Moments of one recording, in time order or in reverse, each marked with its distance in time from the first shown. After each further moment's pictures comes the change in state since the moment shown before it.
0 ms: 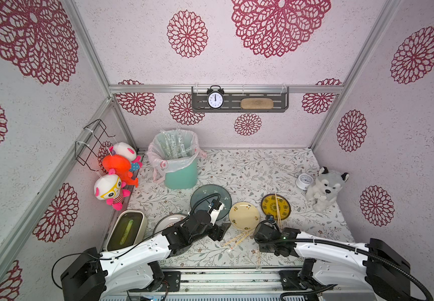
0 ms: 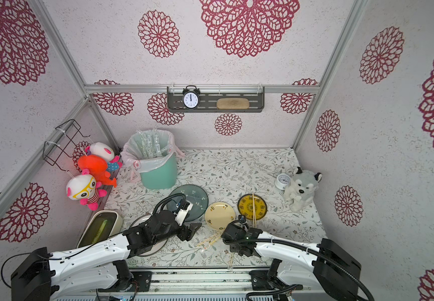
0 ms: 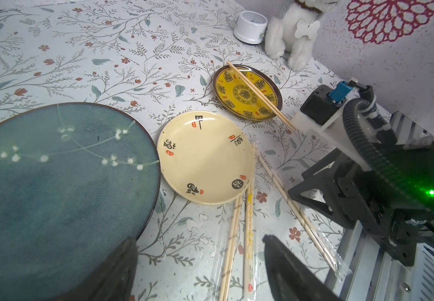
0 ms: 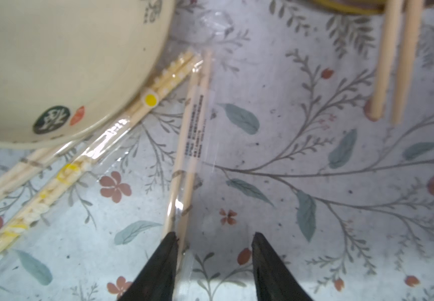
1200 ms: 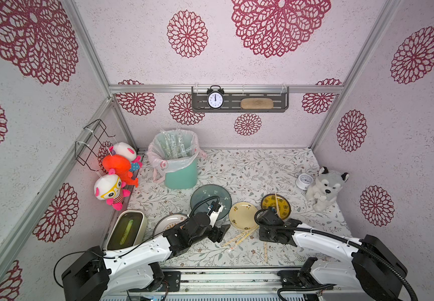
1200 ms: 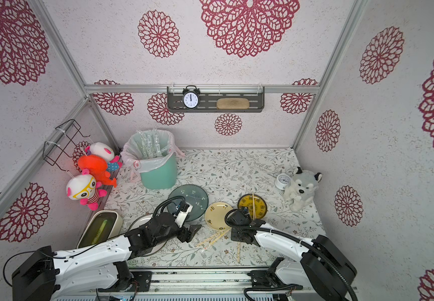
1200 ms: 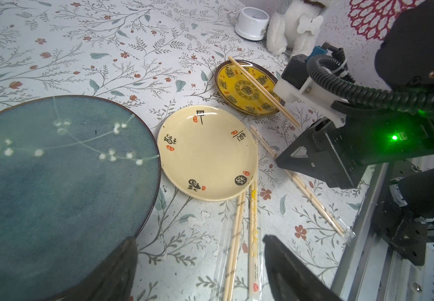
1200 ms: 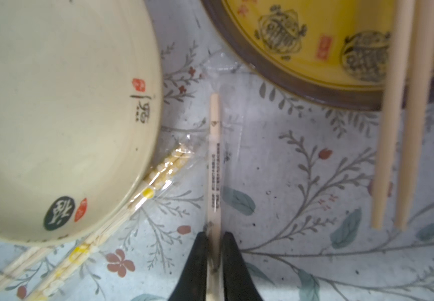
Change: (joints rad) left arm 0.000 0.013 -0.054 0.077 0.000 0.000; right arm -0.249 0.107 0.015 0.170 -0.109 -0.190
